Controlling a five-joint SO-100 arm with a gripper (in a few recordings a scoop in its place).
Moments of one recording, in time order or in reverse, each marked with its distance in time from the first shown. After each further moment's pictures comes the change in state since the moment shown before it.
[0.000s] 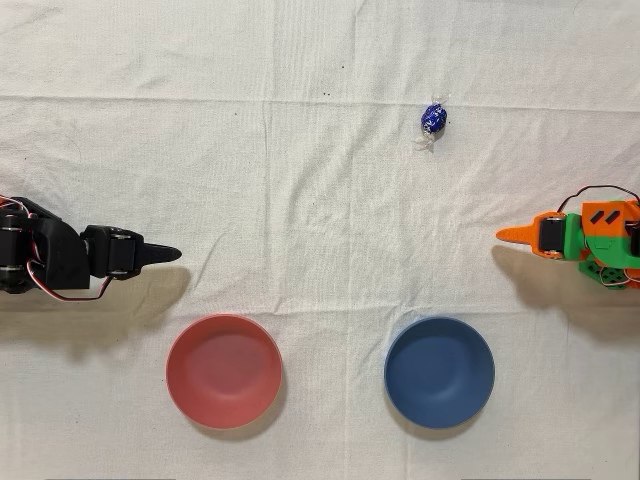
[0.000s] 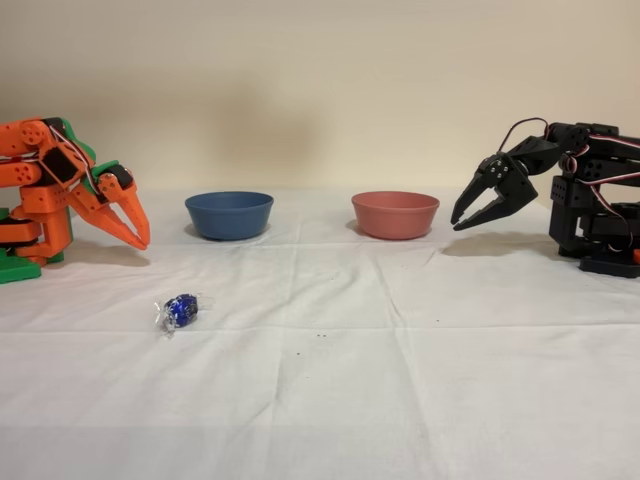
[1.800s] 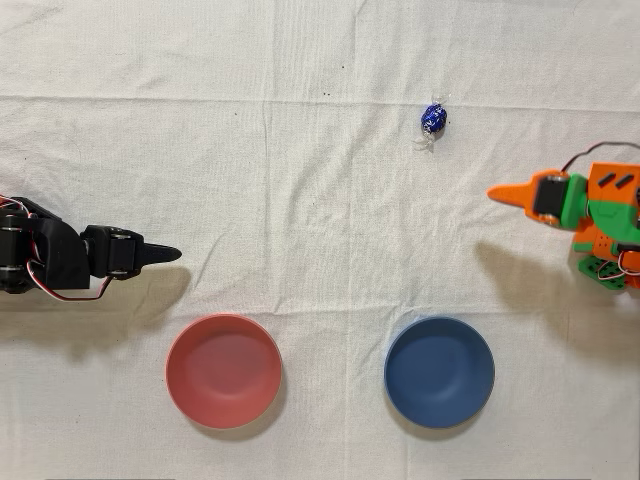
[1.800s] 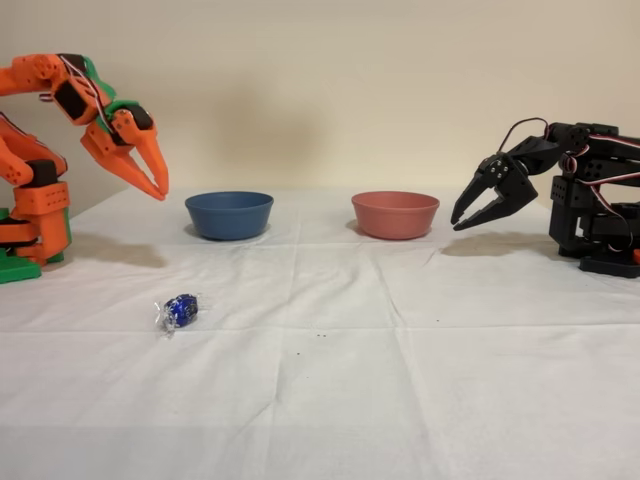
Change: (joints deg) arm 13.4 -44.5 -41.9 -4.9 -3.9
